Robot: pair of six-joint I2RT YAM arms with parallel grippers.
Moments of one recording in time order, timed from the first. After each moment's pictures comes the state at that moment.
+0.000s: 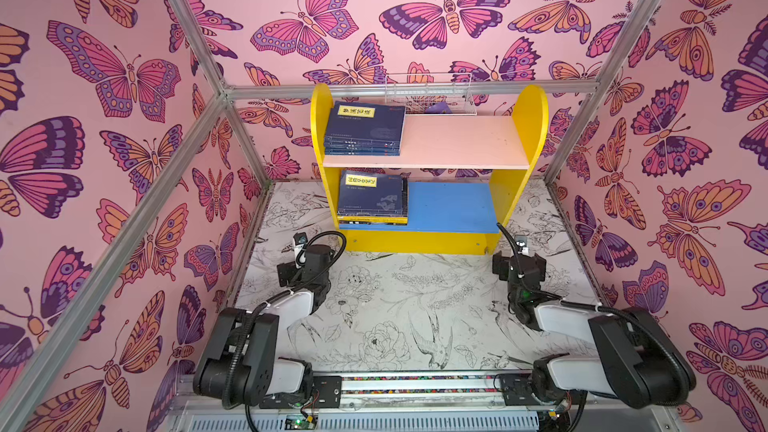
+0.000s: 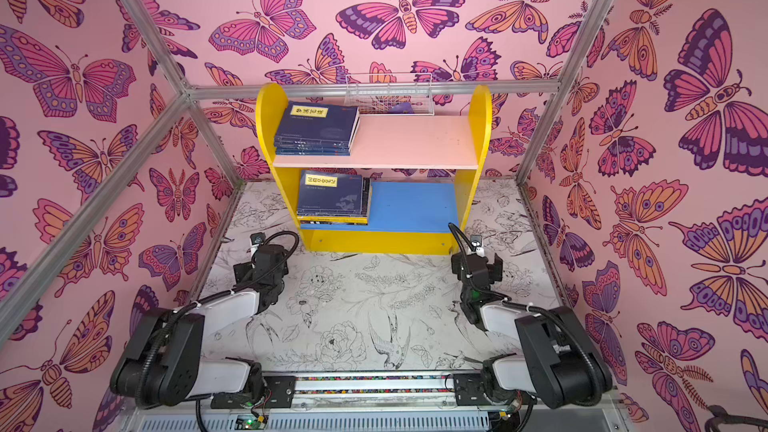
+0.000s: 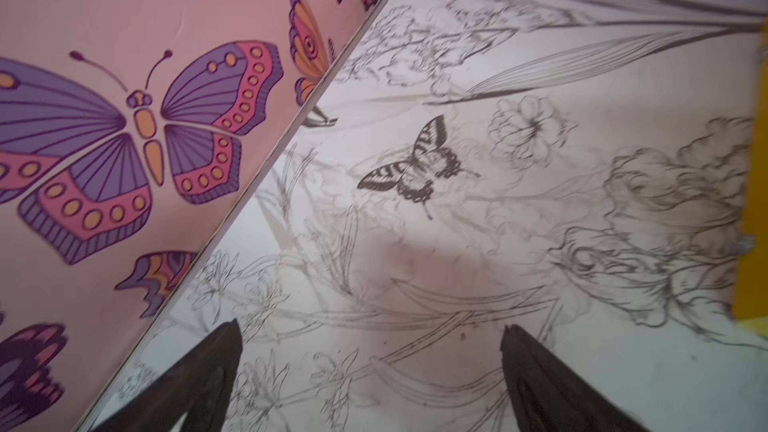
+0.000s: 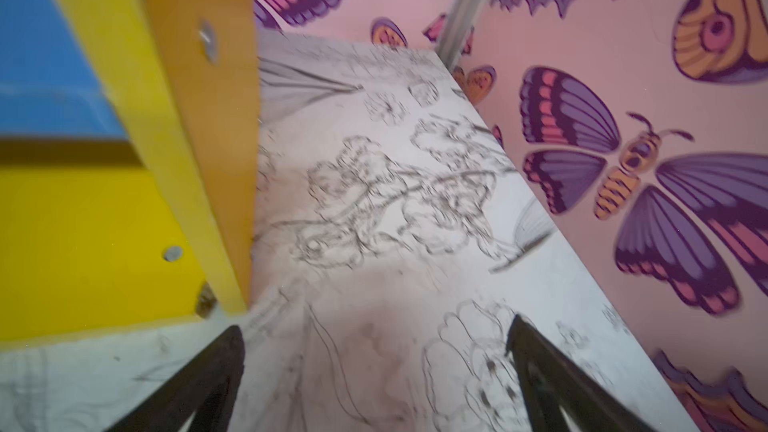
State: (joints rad) left arm -0.17 1.38 0.46 0.27 -0.70 -0.16; right arm 0.23 1.39 0.28 0.74 0.50 -0.02
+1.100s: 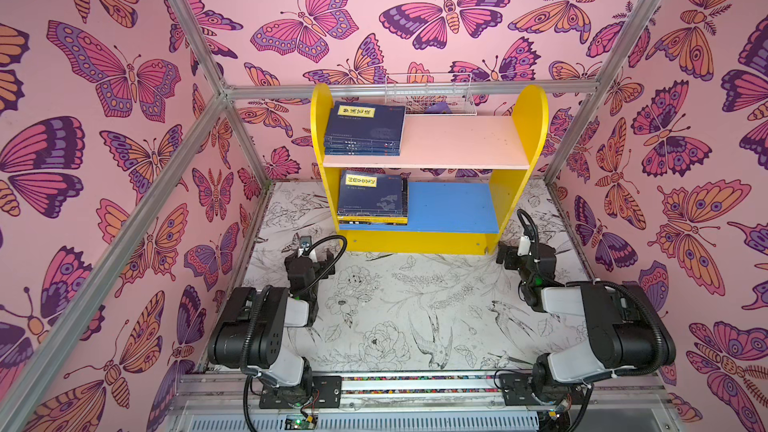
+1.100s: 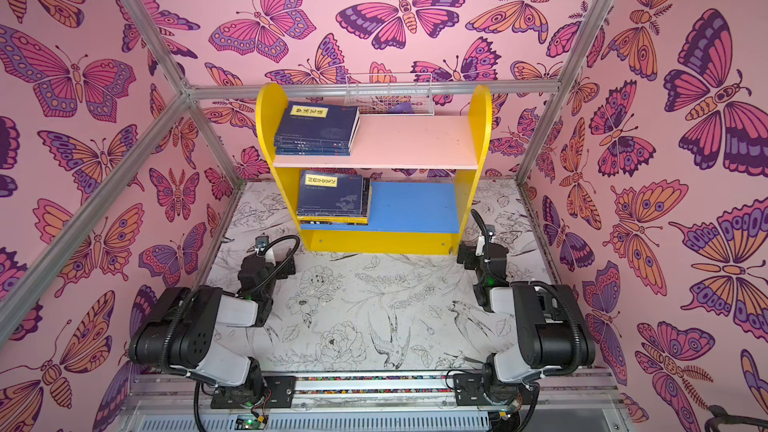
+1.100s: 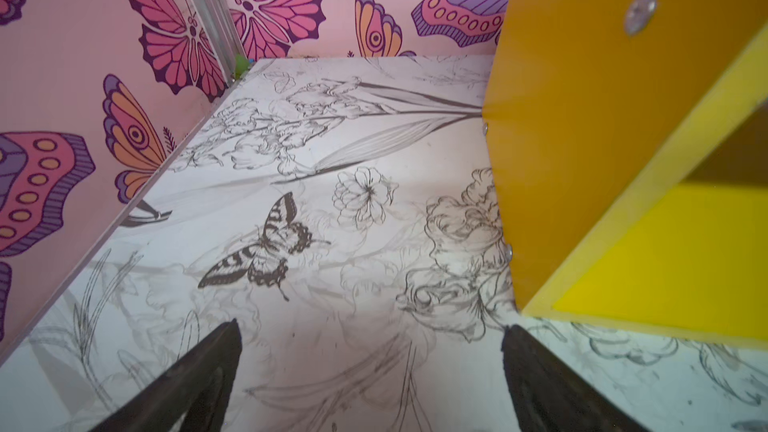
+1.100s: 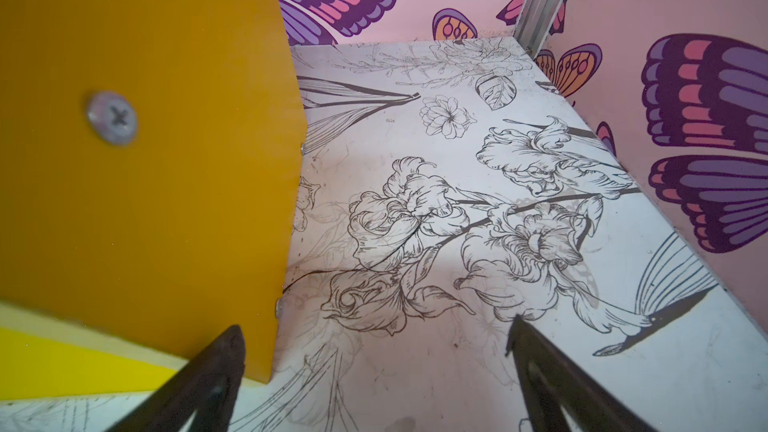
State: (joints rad) left arm -0.03 1.55 0.32 0.91 -0.15 0.02; right arm 0.00 1.52 0.38 0.73 0.08 0.03
